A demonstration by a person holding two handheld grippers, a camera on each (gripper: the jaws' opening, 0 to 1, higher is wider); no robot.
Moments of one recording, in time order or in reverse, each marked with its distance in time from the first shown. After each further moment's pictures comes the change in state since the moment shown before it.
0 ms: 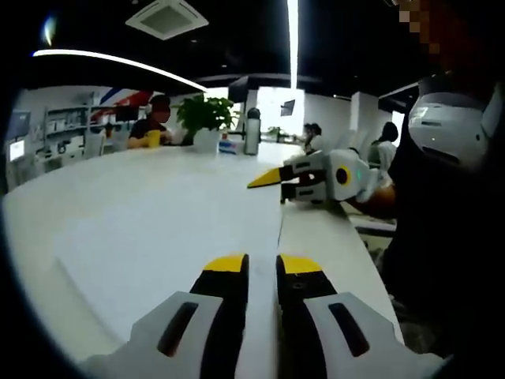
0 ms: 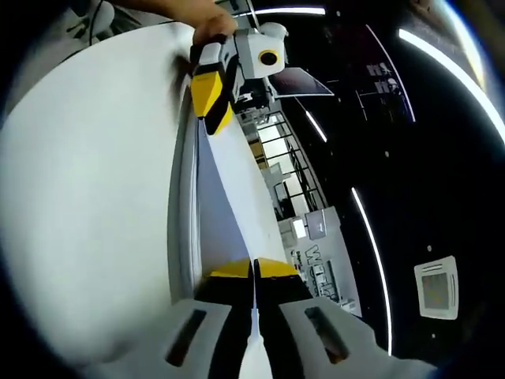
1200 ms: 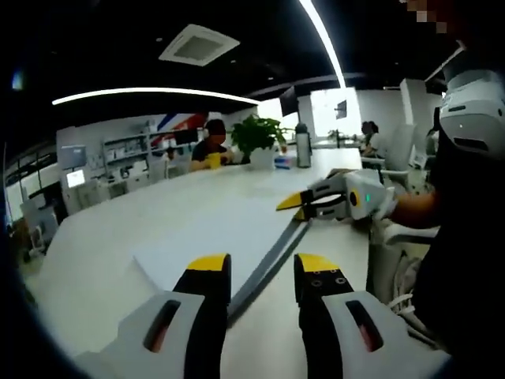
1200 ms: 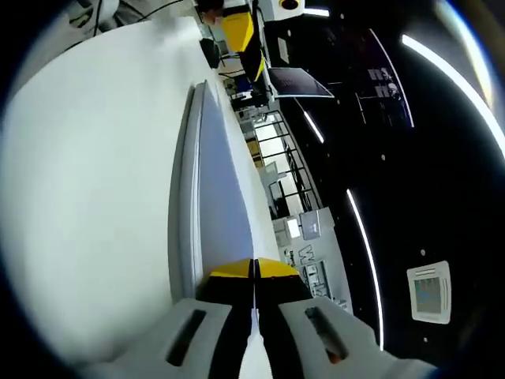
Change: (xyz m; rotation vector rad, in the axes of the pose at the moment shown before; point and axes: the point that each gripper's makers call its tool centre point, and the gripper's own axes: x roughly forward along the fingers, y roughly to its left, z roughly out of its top) left arm -0.070 -0.031 0.033 0.117 -0.039 0.413; right arm 0.003 -0.002 0.002 -0.032 0.009 -0.028
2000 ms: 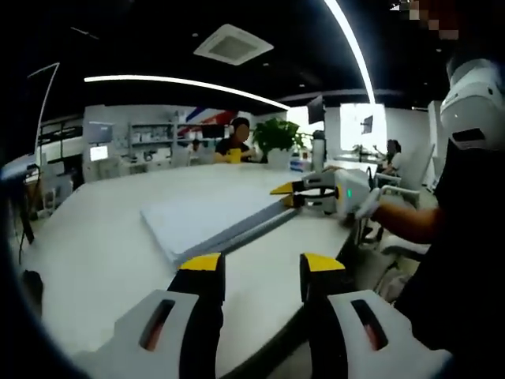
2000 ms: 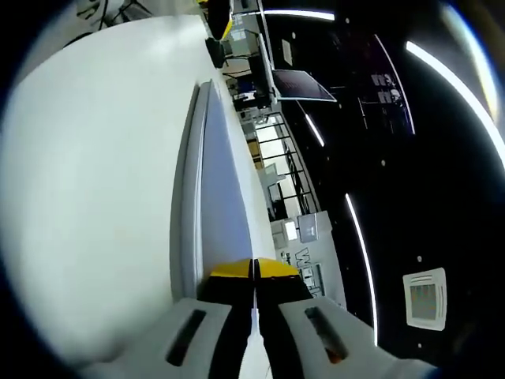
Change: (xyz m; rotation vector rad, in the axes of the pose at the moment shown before) left arm -0.035 -0.031 -0.034 -0.167 -0.034 0.141; right arm 0.000 0.004 0.000 -0.037 -0.006 -0.008
